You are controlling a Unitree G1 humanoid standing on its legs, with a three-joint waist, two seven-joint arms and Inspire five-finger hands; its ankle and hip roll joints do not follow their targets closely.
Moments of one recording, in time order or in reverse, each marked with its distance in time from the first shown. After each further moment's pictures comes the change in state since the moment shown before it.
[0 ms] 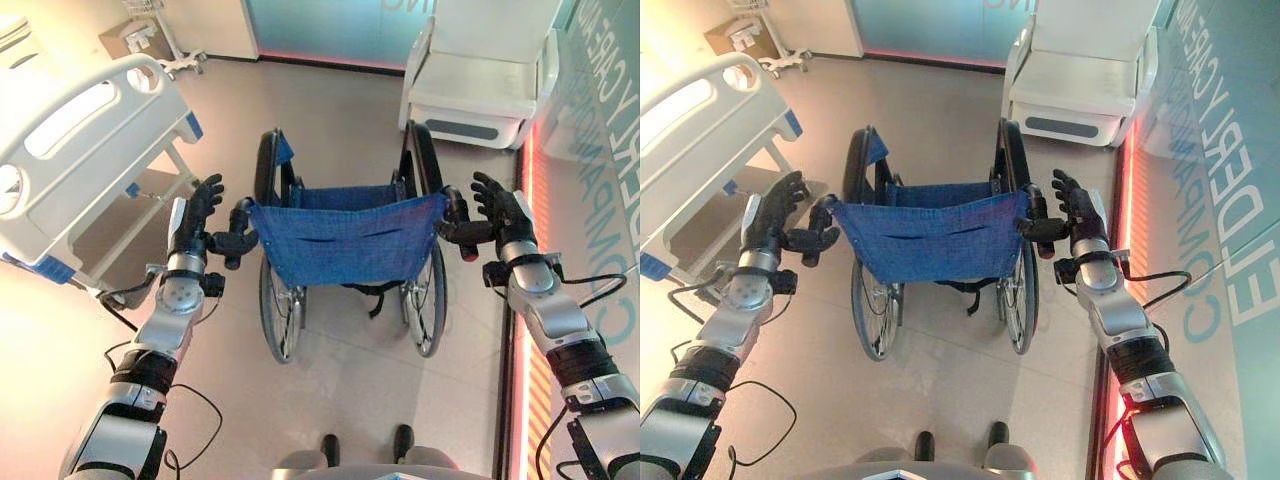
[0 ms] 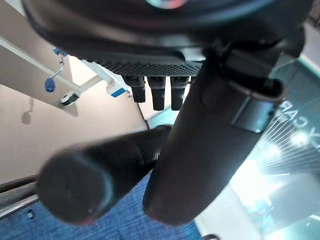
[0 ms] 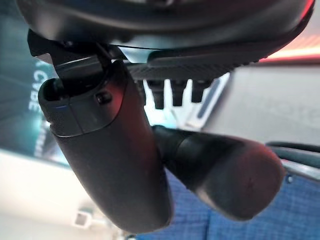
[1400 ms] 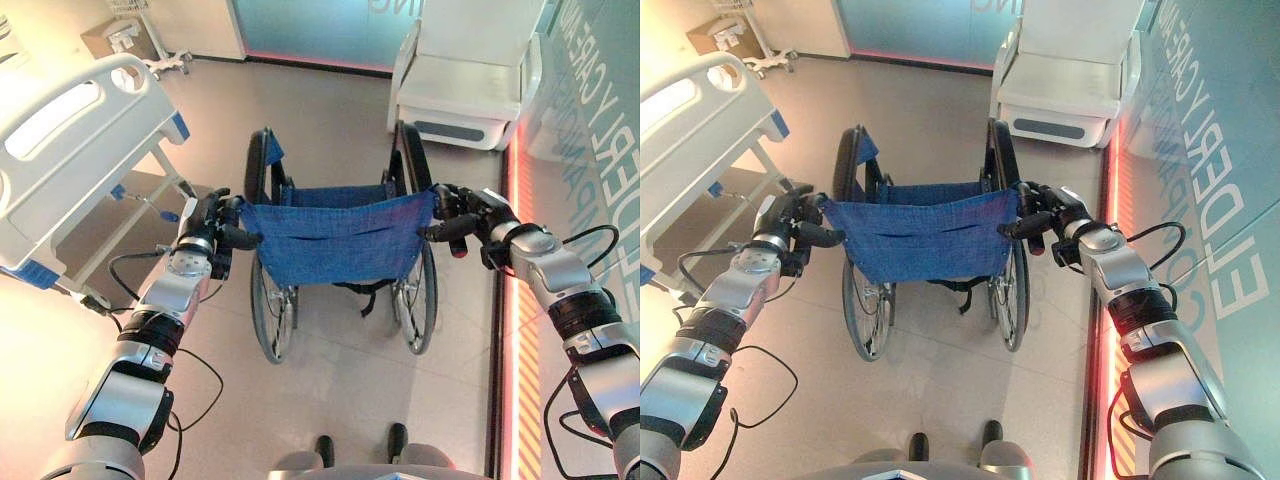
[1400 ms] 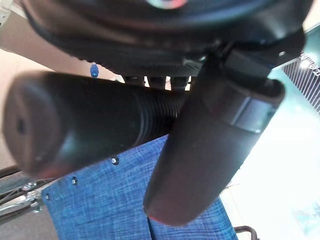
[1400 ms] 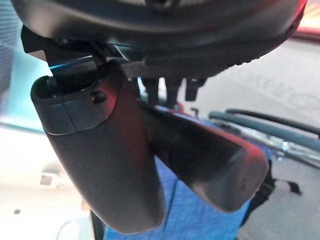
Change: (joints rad) left arm -0.160 0.017 -0.071 0.067 -0.098 0.329 -0.028; right arm -0.224 -0.044 0.090 0.213 0.092 0.189 0.315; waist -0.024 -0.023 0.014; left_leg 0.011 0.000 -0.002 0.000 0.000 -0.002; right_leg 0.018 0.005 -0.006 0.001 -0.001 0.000
